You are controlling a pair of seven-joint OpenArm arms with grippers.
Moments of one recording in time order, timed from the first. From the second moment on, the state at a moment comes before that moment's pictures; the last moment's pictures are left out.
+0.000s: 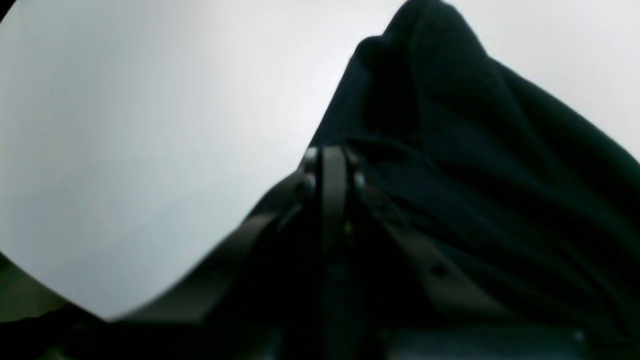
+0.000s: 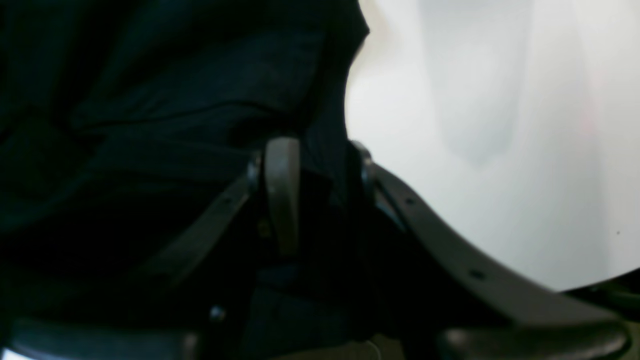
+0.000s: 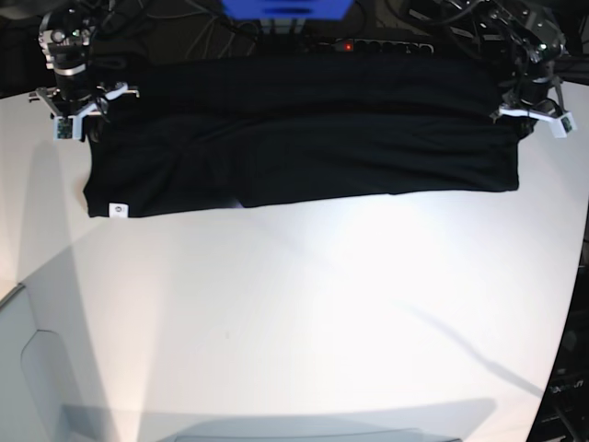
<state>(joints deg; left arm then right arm) 16.1 -1.1 -61.6 92.9 -20.4 -33.0 40.0 -27.5 -10.1 44.4 111.2 -3.4 39.5 -26.0</state>
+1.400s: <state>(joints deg) 23.1 -3.4 -54.5 97.5 -27.1 -33.2 40.0 -27.5 -10.1 44.4 111.2 -3.4 39.5 -26.0</state>
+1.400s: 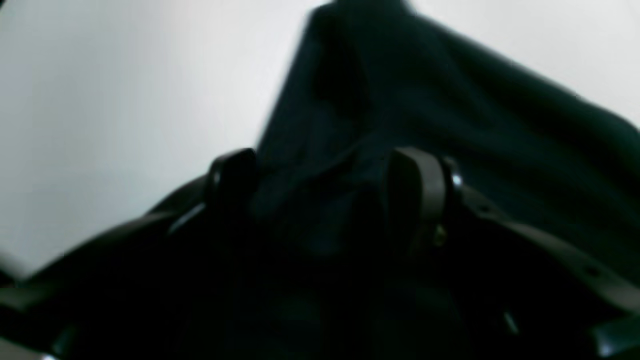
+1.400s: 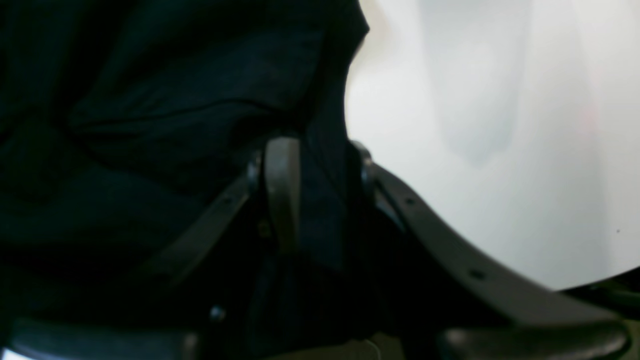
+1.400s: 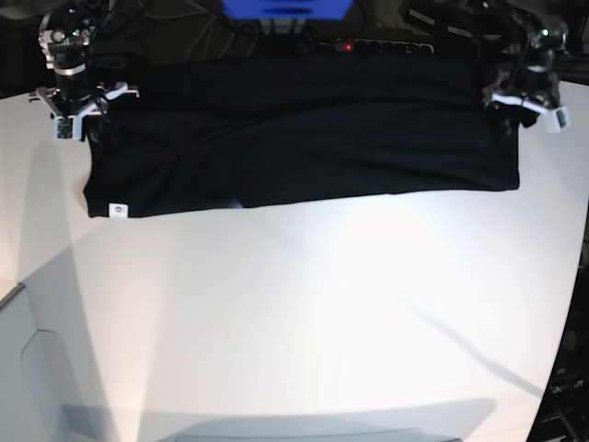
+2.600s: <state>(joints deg) 18.1 -7.2 -61.3 81.6 -21.8 -33.5 35.7 -27.0 -10.1 44.3 111.2 -3.4 39.5 -26.0</state>
